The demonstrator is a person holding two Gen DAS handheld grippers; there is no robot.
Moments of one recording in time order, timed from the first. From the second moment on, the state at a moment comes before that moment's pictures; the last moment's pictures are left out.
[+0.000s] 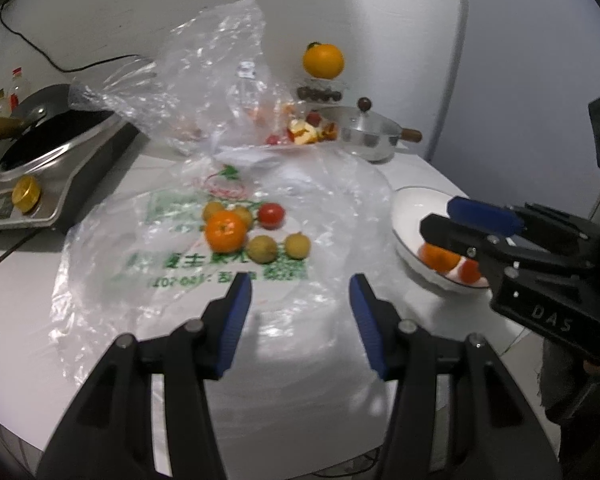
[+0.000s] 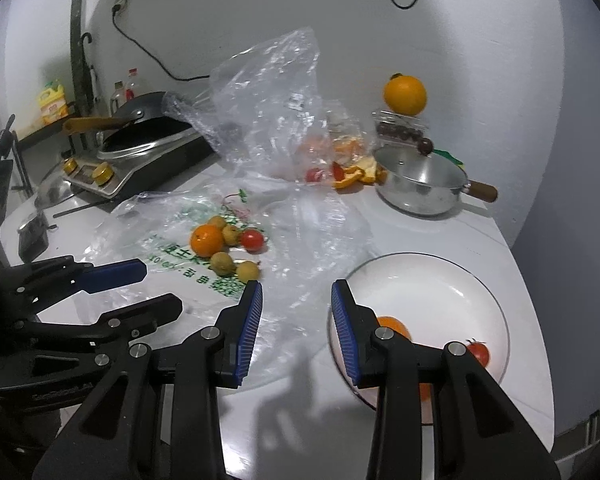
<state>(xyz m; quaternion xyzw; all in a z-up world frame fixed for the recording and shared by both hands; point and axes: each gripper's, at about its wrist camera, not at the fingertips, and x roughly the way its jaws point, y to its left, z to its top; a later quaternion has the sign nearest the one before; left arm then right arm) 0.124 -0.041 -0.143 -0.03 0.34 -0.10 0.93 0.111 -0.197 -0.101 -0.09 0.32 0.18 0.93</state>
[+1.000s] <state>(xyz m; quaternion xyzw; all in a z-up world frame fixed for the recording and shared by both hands) 0.162 0.017 -0.170 -0.06 0.36 -0.06 0.93 0.171 -0.129 -0.143 -0.12 0.37 0.22 0.90</state>
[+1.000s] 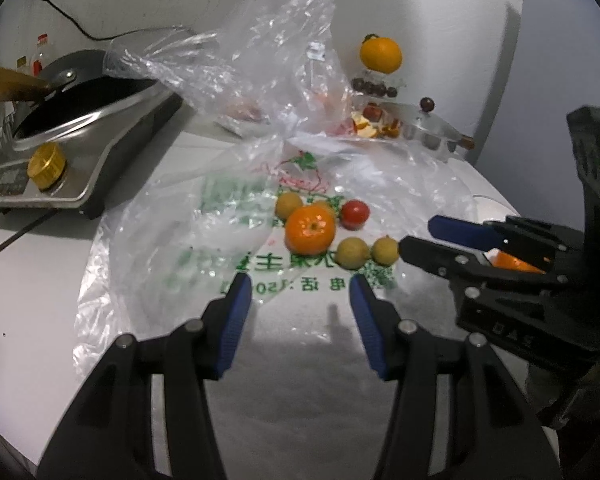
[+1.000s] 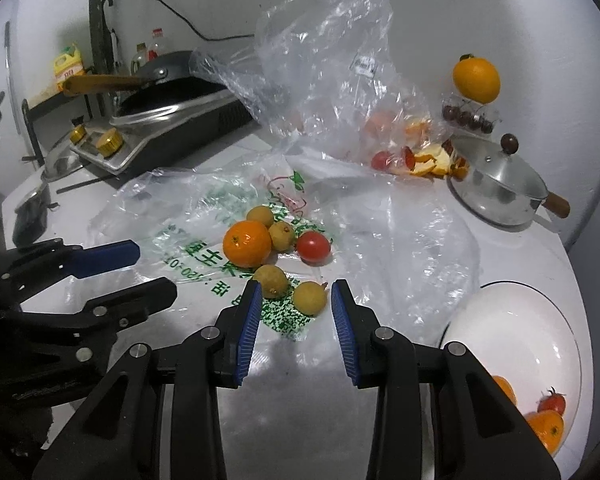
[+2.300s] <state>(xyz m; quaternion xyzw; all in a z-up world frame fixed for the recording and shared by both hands) 0.199 -0.037 -0.174 0.02 0.38 -0.10 0.92 0.187 -0.161 -0.144 -0.09 0.36 0.23 0.90</state>
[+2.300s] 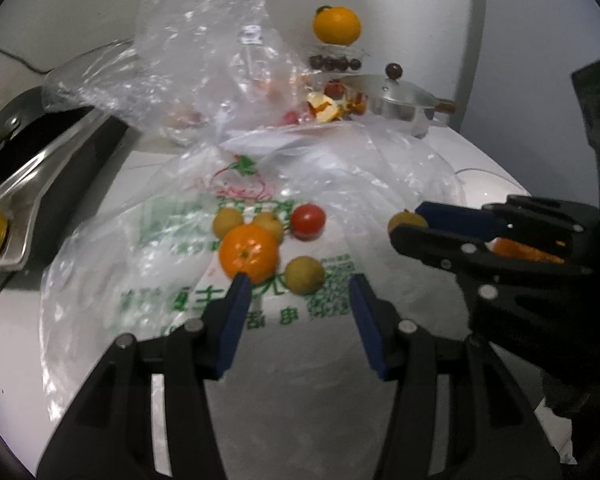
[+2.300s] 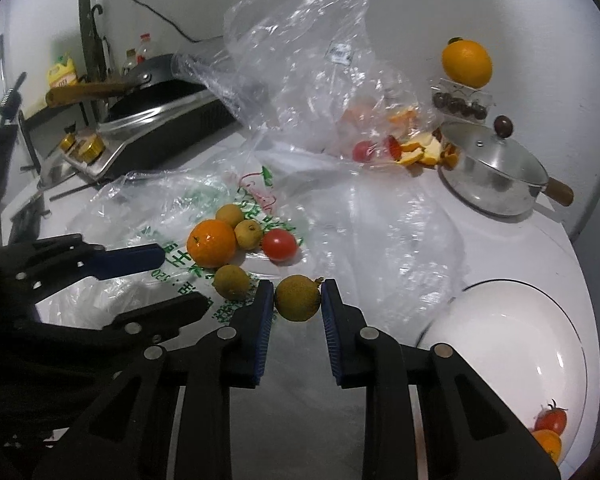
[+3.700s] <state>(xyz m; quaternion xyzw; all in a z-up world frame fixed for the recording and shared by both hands) 0.213 -0.058 -0.176 0.01 0.41 -0.13 0.90 0.167 -0.194 -0.126 -0.06 0.33 0.22 0.91</state>
